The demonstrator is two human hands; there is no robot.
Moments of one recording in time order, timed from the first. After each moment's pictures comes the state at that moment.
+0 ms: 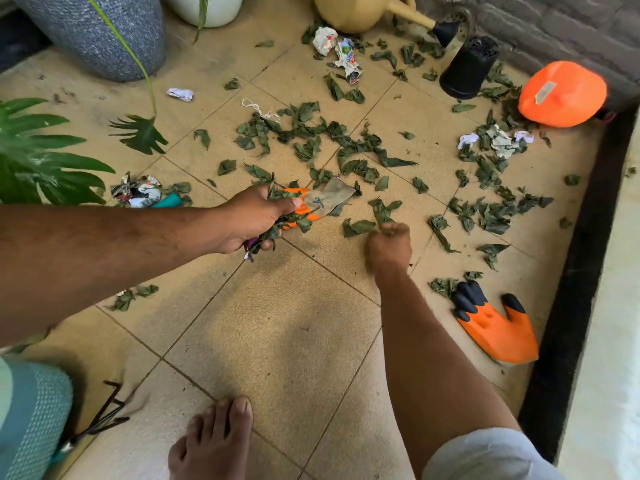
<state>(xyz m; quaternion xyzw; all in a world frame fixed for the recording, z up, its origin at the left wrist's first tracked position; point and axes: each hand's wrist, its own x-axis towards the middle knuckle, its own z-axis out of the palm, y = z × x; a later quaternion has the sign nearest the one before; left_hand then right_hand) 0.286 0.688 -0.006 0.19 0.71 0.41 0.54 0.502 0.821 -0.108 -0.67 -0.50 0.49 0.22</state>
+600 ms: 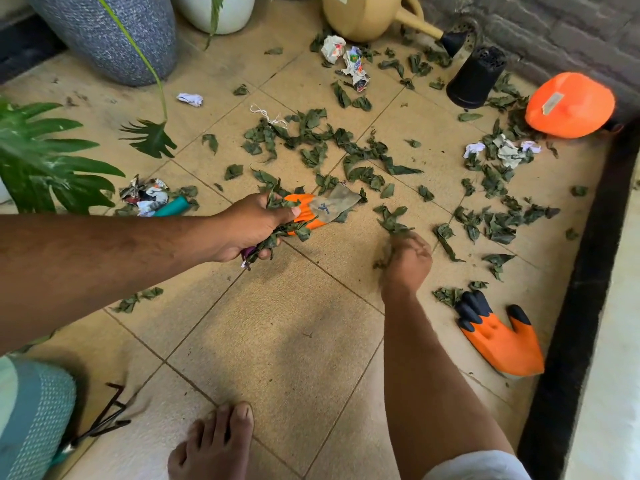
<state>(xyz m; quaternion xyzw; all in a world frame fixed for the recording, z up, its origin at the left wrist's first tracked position) 0.275 0.679 -0.016 0.18 0.71 0.41 0.55 0.521 0.821 -0.122 -0.61 -0.34 0.57 0.43</state>
